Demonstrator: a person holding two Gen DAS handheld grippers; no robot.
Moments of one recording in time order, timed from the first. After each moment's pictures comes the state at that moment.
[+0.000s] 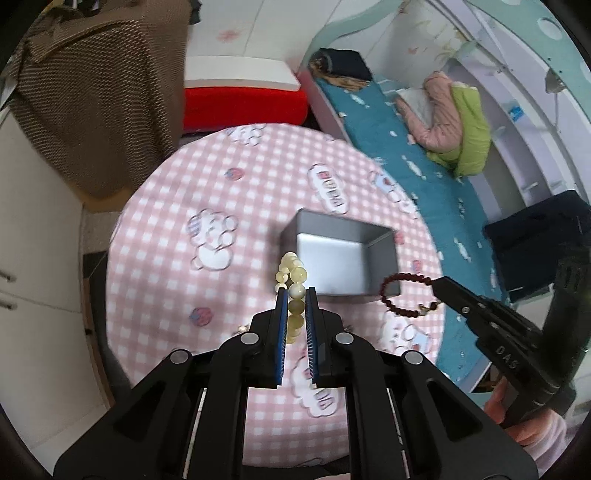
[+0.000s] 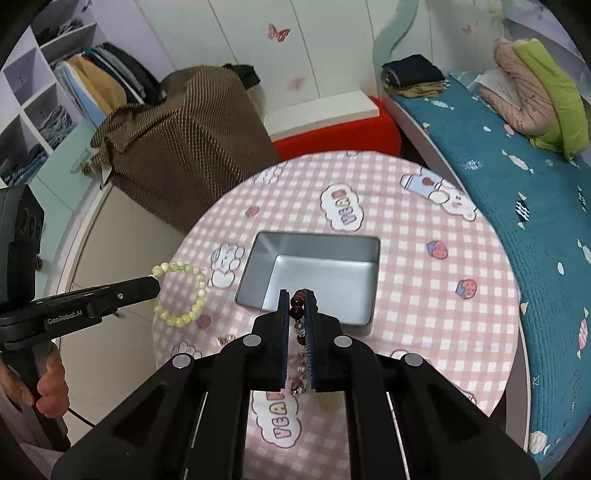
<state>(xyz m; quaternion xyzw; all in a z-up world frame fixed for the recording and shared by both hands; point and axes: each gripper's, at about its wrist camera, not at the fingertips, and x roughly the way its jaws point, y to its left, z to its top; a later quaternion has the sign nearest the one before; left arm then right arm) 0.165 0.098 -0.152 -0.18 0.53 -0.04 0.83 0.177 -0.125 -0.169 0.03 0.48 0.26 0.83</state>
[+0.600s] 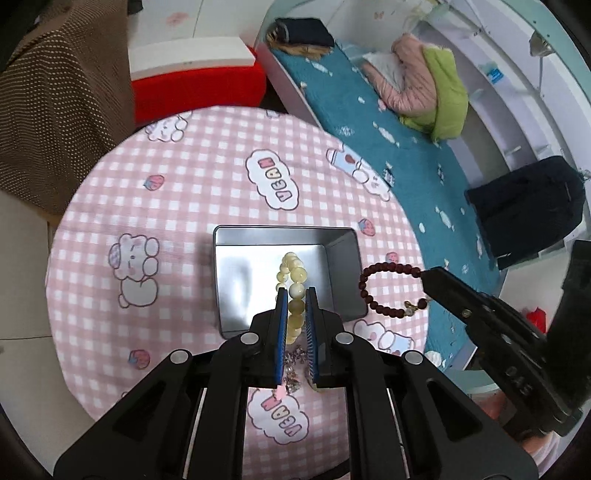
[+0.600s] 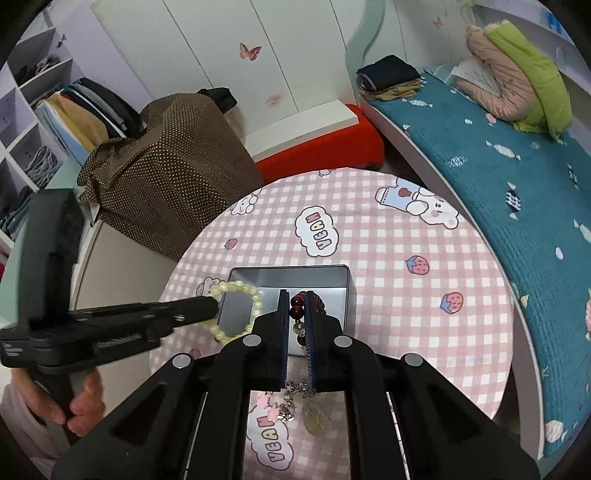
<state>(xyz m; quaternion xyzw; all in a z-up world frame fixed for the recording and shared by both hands) 0.233 0.040 -0.187 -0.16 0.58 -0.11 0.79 0.207 -0.148 -0.172 0.09 0.48 0.23 0.84</state>
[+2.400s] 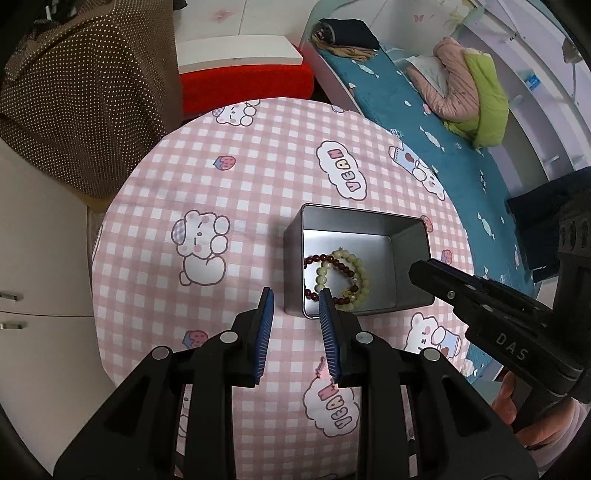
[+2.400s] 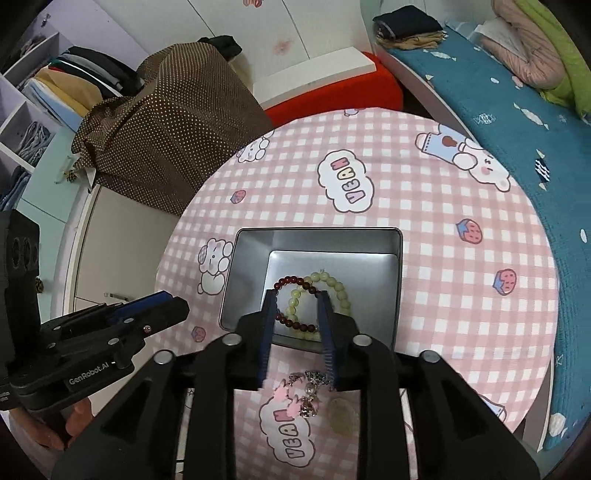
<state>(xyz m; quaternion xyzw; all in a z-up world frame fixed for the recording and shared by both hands) 0.206 0.078 -0.196 -0.14 0.58 -0.03 0.80 0.227 -0.105 -0.211 0.07 0.56 0.26 0.78</state>
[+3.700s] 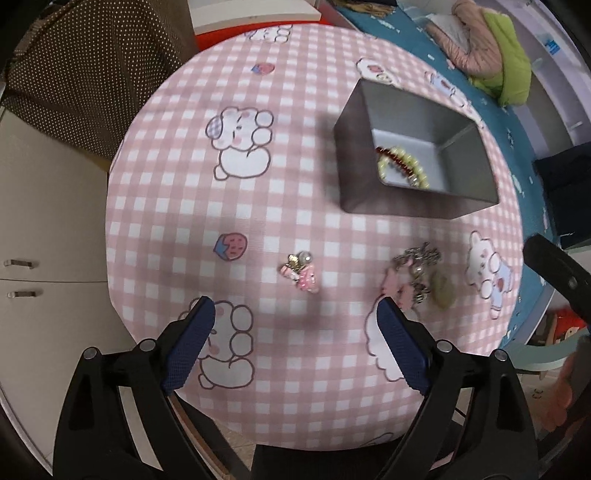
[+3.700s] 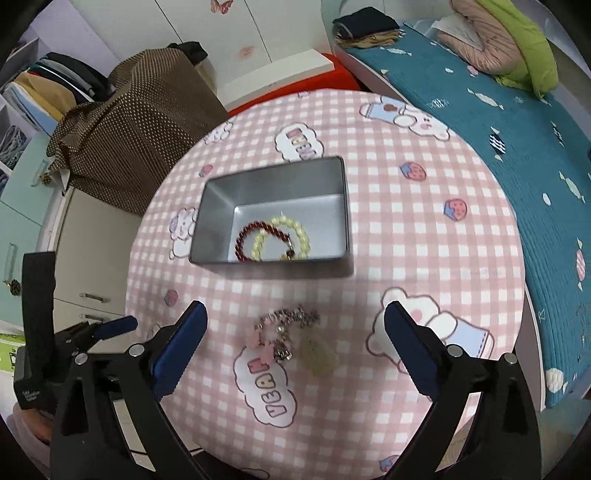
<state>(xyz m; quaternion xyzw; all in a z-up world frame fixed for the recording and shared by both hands) 0.145 0.089 -0.257 -0.09 0.65 0.00 0.76 0.163 -0.130 -0.223 0.06 0.56 0.18 0.80</state>
